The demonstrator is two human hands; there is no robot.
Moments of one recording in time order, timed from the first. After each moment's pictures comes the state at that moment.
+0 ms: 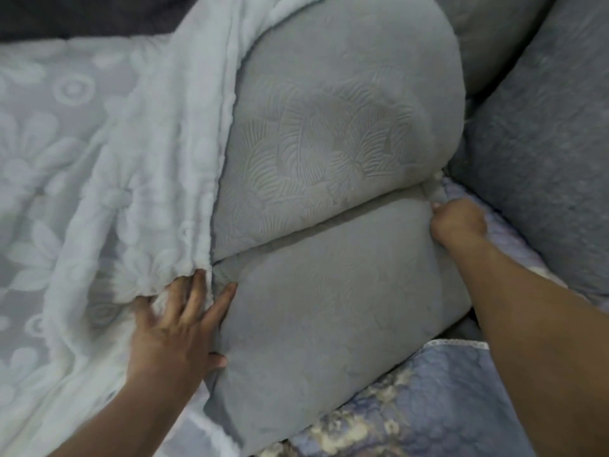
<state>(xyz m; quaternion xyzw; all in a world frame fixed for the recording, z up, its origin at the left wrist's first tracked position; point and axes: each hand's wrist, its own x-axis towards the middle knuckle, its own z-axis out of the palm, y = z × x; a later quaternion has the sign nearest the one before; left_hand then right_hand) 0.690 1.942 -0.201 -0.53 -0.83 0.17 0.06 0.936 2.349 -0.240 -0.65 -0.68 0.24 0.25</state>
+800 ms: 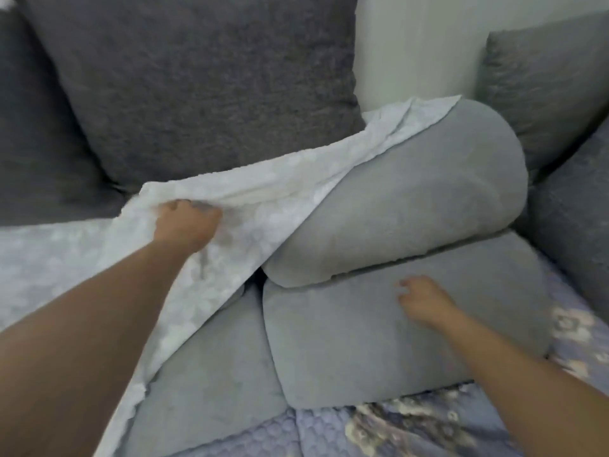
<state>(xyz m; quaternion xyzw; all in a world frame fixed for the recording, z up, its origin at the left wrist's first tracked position) 0.552 1.820 0.080 -0.24 -0.97 0.01 0.04 0.866 2.060 -0.074 -0.46 -0.84 0.29 -0.06</state>
